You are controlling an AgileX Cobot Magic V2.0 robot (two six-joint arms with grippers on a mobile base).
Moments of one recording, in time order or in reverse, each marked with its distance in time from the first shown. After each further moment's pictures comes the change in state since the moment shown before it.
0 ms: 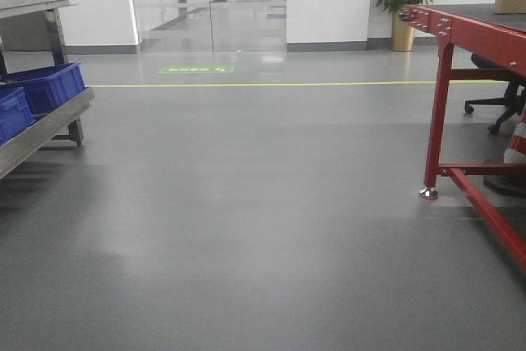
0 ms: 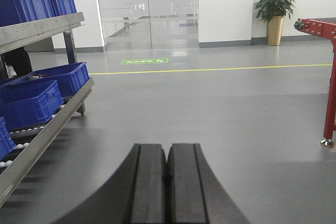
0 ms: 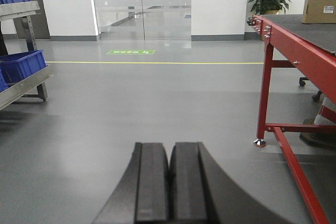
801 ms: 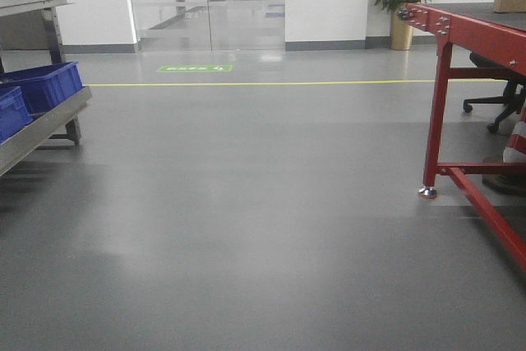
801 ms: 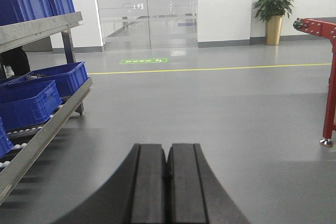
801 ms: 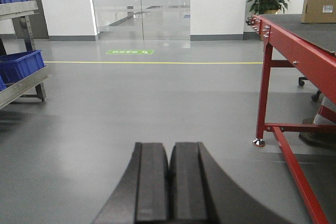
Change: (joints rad) left arm 0.000 0.000 0.000 0.000 0.000 0.000; right arm 0.000 0.000 0.000 0.000 -0.002 0.000
